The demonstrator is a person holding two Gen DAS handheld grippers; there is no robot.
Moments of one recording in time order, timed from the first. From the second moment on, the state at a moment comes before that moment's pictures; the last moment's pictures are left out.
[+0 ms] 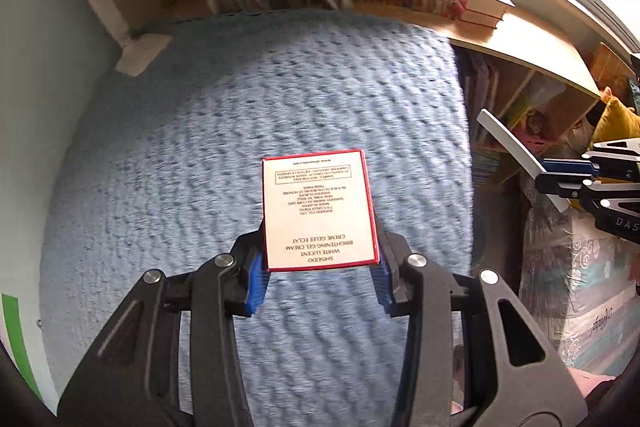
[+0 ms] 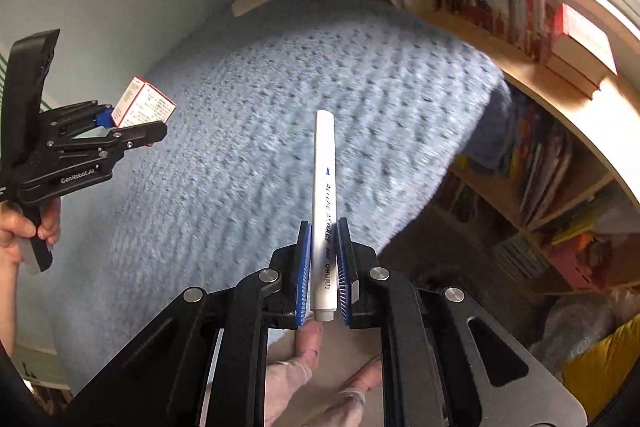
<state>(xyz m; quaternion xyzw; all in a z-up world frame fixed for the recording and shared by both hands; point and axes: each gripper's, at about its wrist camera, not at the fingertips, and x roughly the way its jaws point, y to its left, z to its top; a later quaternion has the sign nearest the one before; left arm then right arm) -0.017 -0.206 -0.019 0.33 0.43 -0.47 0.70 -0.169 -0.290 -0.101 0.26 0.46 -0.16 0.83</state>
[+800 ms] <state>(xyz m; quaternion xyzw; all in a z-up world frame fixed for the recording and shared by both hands) -0.251 -0.352 -0.188 0.44 0.48 -0.58 0.49 -0.367 -0.384 -0.256 0.42 0.49 -0.24 0.73</state>
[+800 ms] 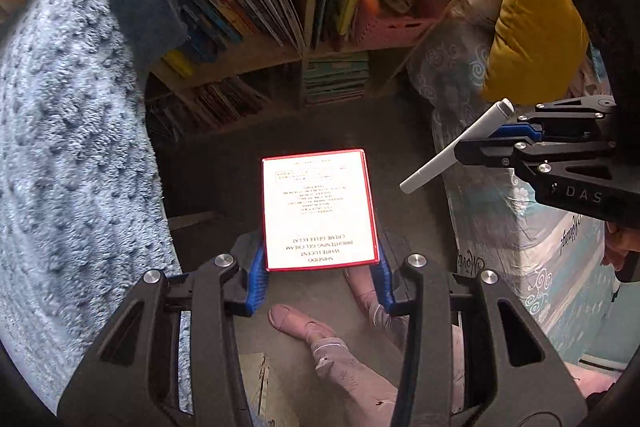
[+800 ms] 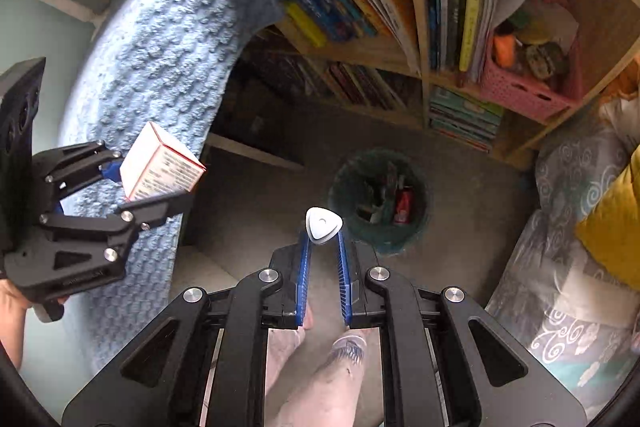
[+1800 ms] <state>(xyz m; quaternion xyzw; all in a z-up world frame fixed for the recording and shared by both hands) -0.267 -0.389 -0.315 0.48 0.51 -0.56 0.44 -0.369 -0.439 -0.360 0.48 0.49 -0.24 0.69</state>
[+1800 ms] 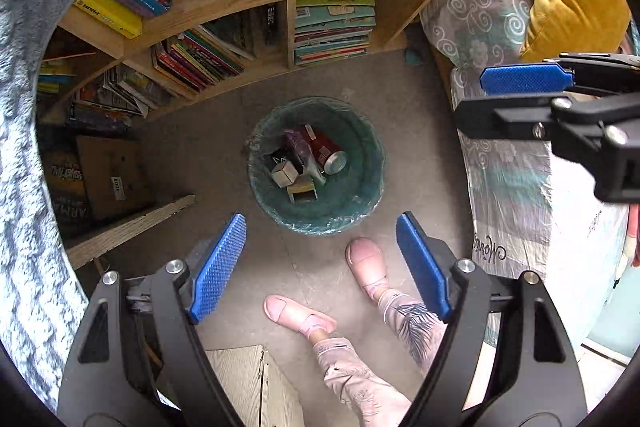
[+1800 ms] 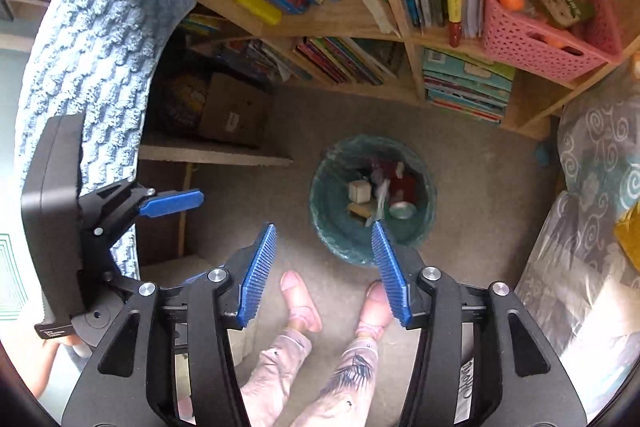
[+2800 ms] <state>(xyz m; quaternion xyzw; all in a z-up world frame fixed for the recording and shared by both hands) -0.232 -0.305 -0.109 0.36 0.42 -0.55 0.62 -0.373 -0.393 -0.191 0.38 0.42 -0.25 0.78</state>
